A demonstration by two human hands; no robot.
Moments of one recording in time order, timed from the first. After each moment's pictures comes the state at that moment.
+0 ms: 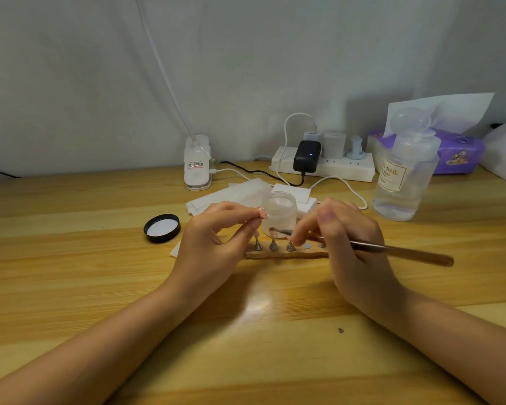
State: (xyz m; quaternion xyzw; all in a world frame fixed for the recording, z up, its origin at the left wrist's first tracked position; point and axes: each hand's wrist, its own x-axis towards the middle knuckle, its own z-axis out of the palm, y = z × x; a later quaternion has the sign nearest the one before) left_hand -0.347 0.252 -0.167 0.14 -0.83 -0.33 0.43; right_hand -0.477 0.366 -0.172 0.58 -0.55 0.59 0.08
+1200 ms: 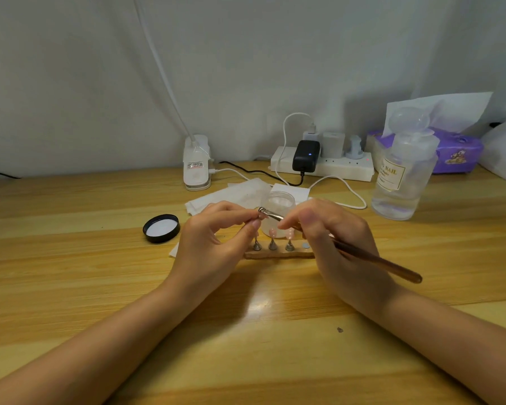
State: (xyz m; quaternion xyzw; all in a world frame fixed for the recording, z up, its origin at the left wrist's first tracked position) left_hand -0.346 0.253 -0.165 0.15 -0.83 -0.34 0.42; right_hand -0.476 0.362 -0.172 0.60 -0.54 0.58 0.06
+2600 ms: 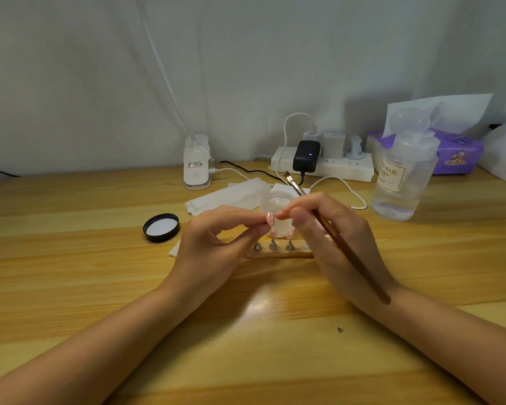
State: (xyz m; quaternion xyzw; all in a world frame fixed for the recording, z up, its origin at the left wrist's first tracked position) left_hand -0.347 0.253 -0.166 0.08 -0.82 -0.36 0.45; right_hand -0.473 0.364 -0.163 0.58 -0.59 0.56 0.05
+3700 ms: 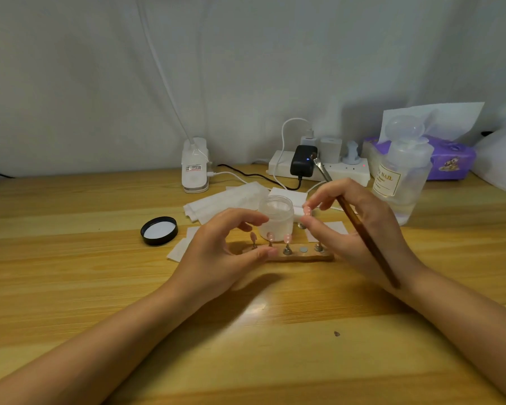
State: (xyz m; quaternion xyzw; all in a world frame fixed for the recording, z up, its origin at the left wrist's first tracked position) left_hand -0.346 0.250 -0.167 0.14 -0.86 -0.36 0.33; right_hand -0.502 0.373 -0.150 0.60 -0.63 0.49 0.08
